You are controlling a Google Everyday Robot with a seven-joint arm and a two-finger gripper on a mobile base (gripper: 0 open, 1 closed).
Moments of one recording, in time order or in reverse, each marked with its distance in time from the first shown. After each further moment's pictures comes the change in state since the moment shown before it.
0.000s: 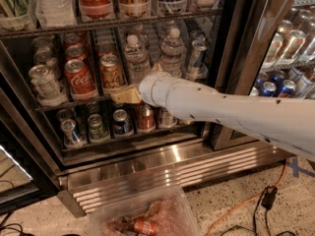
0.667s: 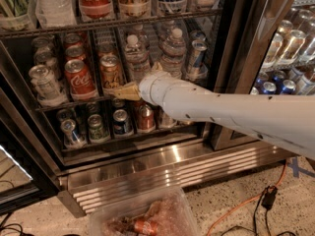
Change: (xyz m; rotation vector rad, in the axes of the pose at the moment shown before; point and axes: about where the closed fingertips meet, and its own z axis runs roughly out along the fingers) arm -0.002 -0.010 0.008 0.060 -0.024 0.014
